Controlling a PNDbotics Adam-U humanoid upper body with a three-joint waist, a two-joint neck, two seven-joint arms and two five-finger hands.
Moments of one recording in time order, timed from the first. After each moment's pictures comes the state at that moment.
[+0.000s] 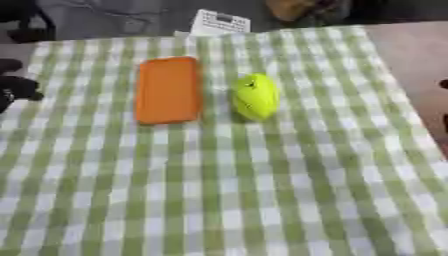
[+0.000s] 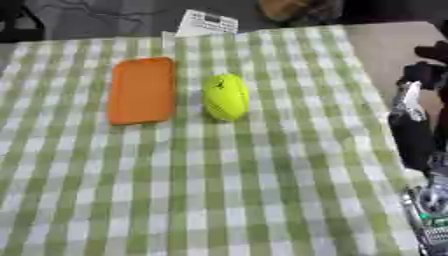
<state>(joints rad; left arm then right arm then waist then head) -0.28 0.17 0.22 -1.91 0.17 -0.27 -0.35 -0.13 -0.39 -0.04 -1.98 0.40 -0.12 -0.53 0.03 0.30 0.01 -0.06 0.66</state>
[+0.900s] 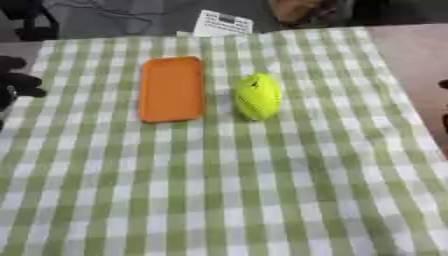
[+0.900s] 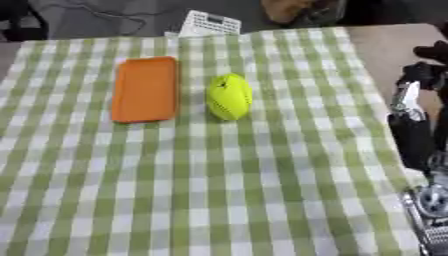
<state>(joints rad) -0.28 0.17 0.22 -1.91 0.18 -0.27 -0.35 -0.12 -0.39 -0.04 -1.98 0.40 -0.12 -0.52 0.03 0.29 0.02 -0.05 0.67</state>
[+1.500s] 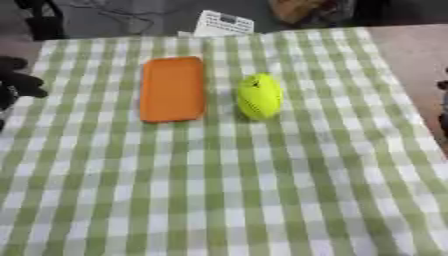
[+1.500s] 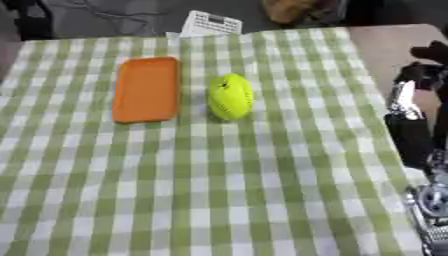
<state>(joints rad) -0.28 0.17 0.22 -1.91 0.18 -0.27 -0.36 -0.15 -0.47 -0.03 -1.98 0.41 -0.04 -0.40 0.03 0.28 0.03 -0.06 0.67</state>
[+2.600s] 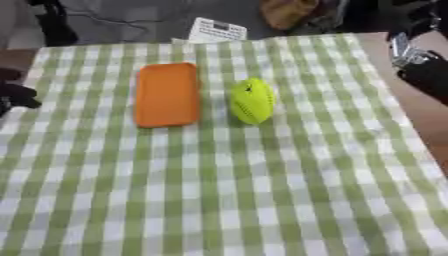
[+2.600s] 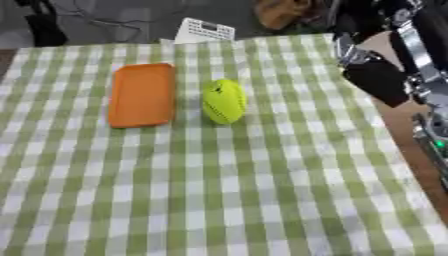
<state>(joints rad) -0.27 0.17 0.20 -1.91 0.19 -0.27 -0.39 -0.39 -0.71 0.06 -1.97 0.35 0.13 -0.06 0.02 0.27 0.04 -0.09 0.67</state>
